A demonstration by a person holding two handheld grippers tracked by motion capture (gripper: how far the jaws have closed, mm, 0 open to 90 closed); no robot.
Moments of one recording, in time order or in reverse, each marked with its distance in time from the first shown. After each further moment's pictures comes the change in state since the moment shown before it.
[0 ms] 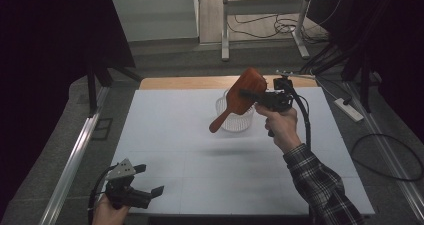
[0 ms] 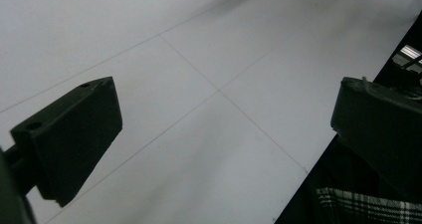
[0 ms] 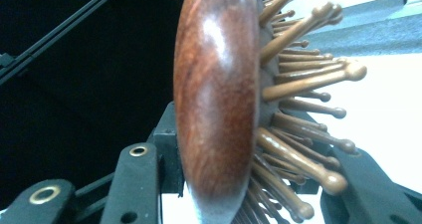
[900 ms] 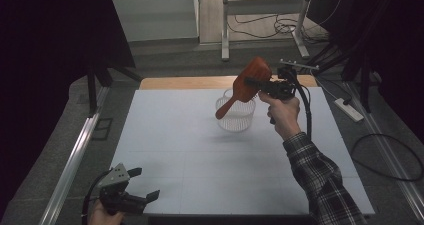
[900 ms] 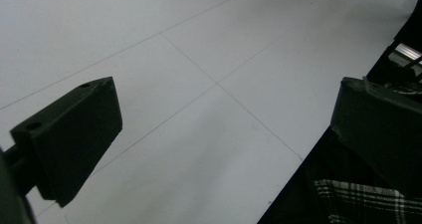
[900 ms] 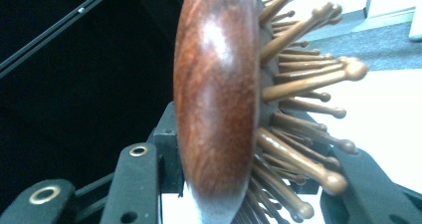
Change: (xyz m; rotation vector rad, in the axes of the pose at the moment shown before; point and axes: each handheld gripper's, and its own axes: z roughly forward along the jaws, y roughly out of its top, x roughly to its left) left arm -0.004 -0.009 -0.011 -0.019 0.014 0.022; right arm -0.022 0.027 0.007 -0.045 -0.092 0.014
